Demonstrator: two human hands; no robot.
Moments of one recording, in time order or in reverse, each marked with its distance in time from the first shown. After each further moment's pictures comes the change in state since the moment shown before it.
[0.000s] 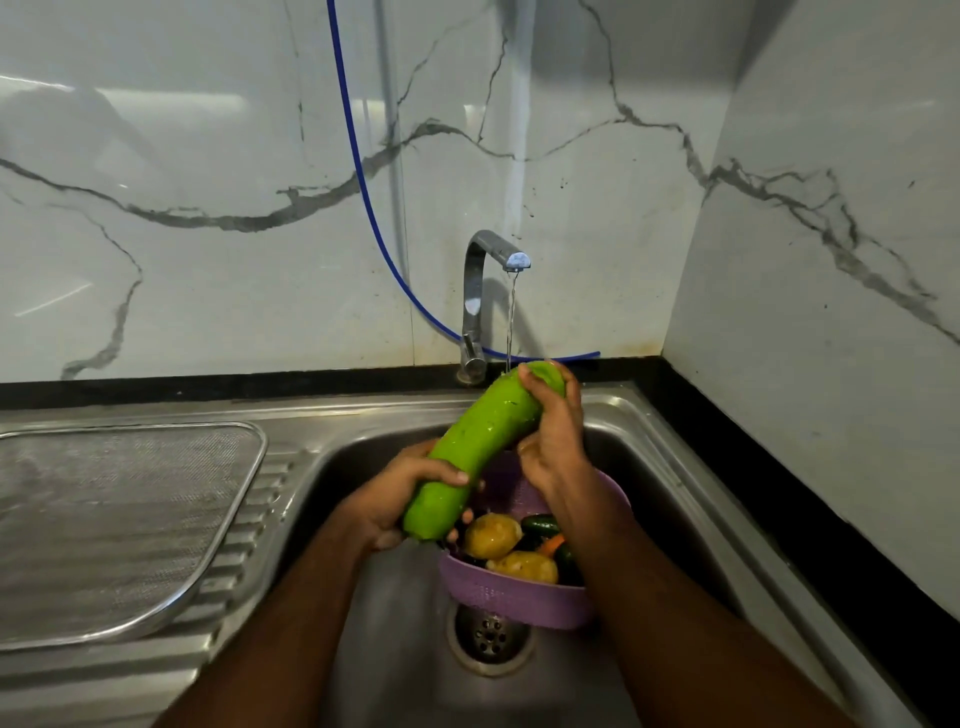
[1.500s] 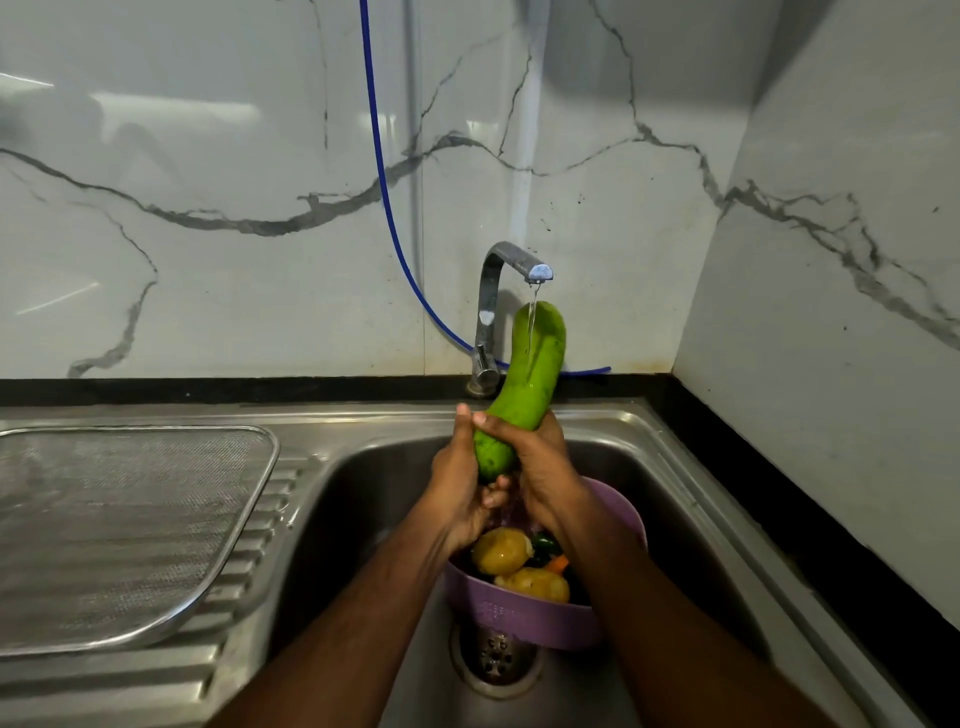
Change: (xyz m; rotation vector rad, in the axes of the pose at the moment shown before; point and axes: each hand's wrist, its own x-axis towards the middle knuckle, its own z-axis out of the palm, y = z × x) left_hand 0.040 0.001 0.051 -0.314 0.395 0.136; right_hand -0.026 0.022 0.001 -0.342 -0.163 0.098
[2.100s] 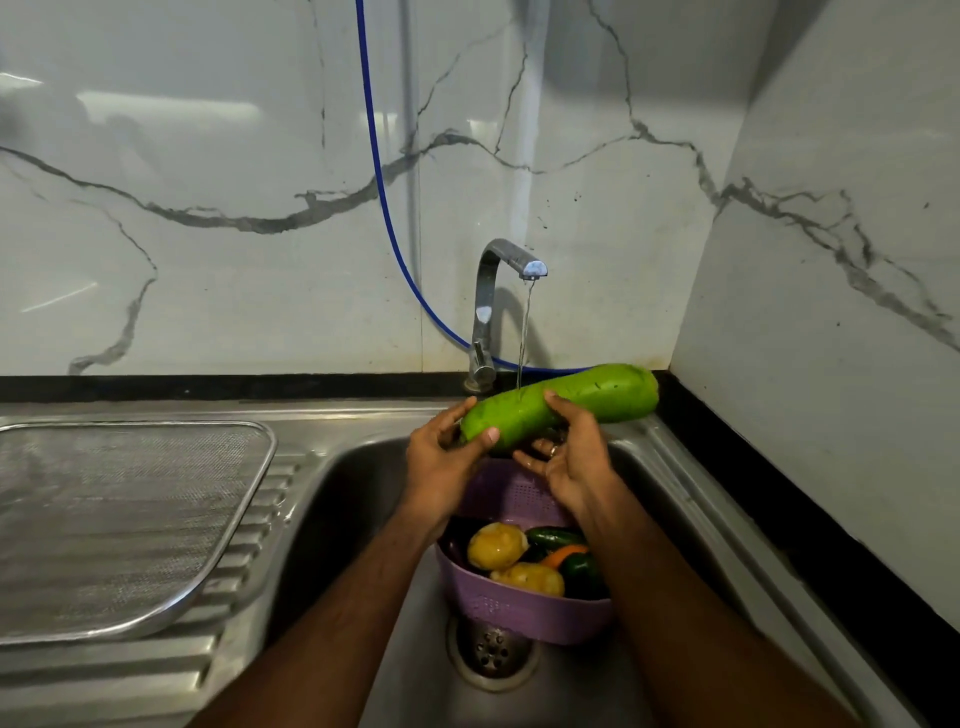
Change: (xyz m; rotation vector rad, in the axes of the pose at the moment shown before) left_hand 0.015 -0.007 -0.023 0.202 0.017 0.450; right_hand 0.023 -0.018 -0.035 0.191 0.180 0.149
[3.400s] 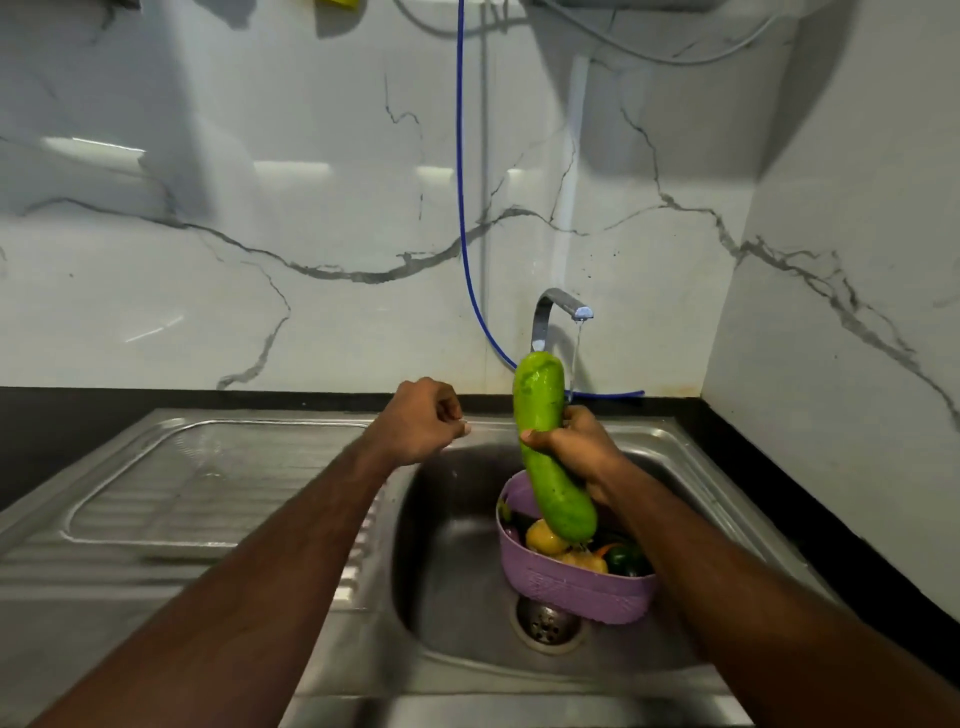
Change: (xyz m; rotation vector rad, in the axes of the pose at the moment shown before) left_hand -0.040 0.168 -0.086 1.157 -0.169 0.241; right_hand -0.086 -0.014 0.050 -0.848 -0.143 -0.194
